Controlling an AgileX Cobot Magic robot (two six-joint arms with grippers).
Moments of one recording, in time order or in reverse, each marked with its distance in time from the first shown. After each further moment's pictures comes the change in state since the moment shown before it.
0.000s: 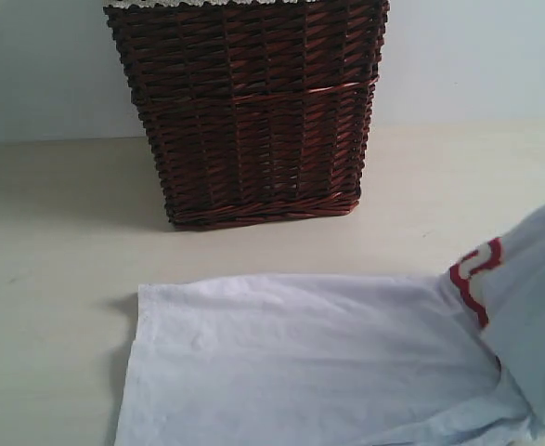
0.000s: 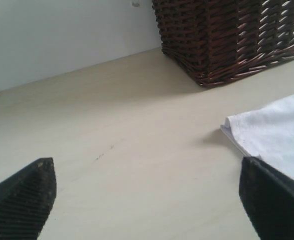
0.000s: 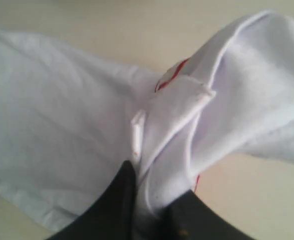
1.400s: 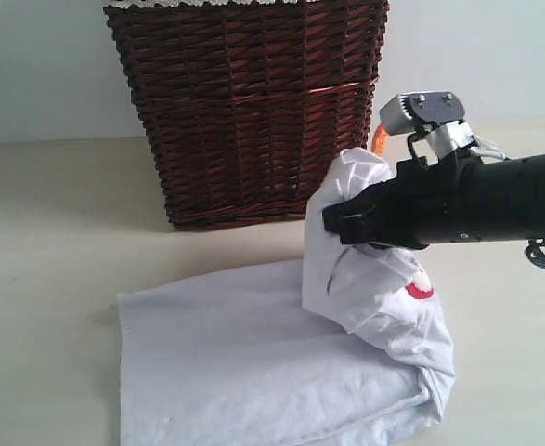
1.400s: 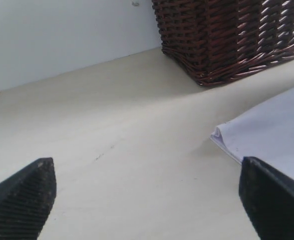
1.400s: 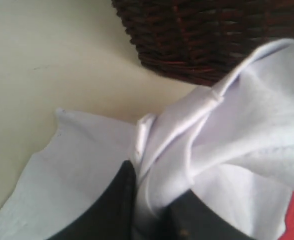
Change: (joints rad) left arm 0.000 0.000 0.000 0.000 0.000 0.000; right arm 1.032 0.203 -0.010 0.803 -0.630 -0.190
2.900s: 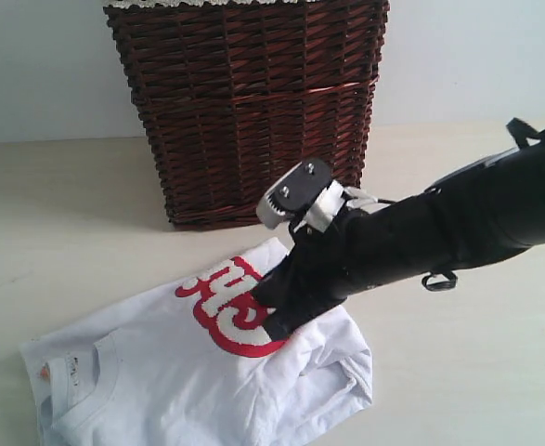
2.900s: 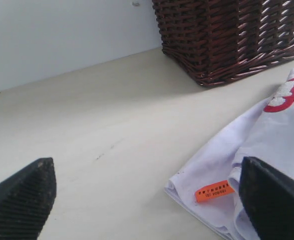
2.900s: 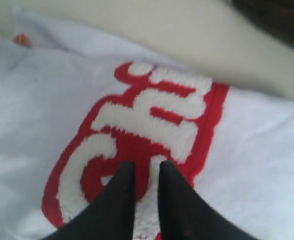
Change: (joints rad) left arm 0.000 0.000 0.000 0.000 0.000 0.000; right arm 0.225 0.237 -0.137 -0.178 -0.094 -0.072
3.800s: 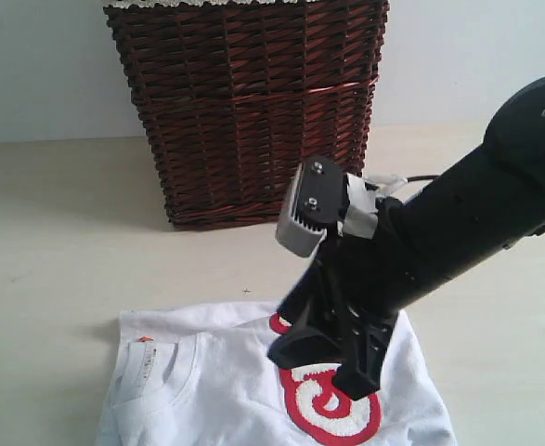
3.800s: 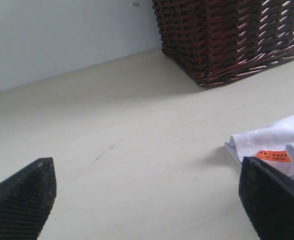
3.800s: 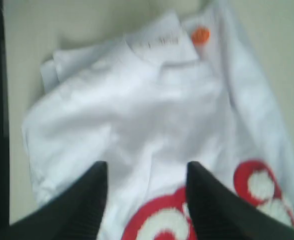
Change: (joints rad) left arm 0.000 0.000 0.000 0.000 0.000 0.000; right arm 0.000 -0.260 -0.005 -0.621 0.326 0.396
